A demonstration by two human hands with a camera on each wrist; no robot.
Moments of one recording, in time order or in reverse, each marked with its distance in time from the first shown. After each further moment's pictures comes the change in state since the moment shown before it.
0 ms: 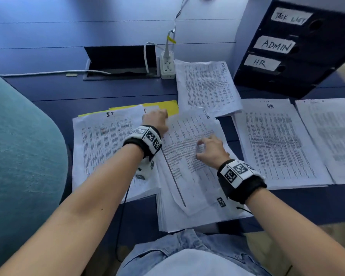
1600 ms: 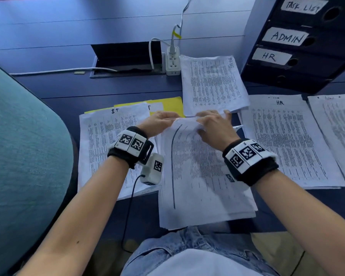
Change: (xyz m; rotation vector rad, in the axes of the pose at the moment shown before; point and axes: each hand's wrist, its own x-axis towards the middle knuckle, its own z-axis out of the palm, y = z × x) left_hand -0.030 -0.009 -0.011 -0.935 -0.290 0.195; right_hand 0.001 -0.025 -0.046 -0.331 0.194 -0.461
